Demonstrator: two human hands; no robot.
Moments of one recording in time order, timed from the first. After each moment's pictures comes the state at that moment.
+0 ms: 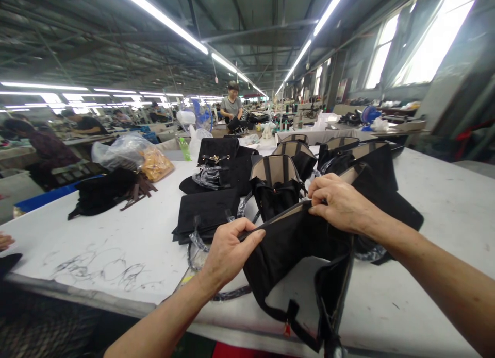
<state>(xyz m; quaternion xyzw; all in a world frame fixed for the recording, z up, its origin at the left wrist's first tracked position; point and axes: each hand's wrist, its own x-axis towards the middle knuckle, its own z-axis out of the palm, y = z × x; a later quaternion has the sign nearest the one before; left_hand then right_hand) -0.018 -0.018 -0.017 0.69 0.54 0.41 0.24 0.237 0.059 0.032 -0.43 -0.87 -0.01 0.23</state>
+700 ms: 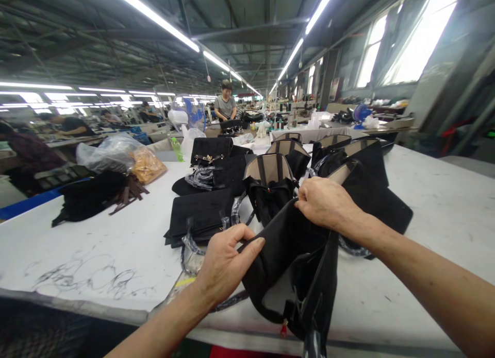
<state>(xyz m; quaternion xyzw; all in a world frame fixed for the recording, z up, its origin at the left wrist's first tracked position) -0.010 -0.033 -0.010 0.73 0.54 0.36 0.22 0.210 0.052 0.043 -0.56 -0.81 -0.11 0.11</state>
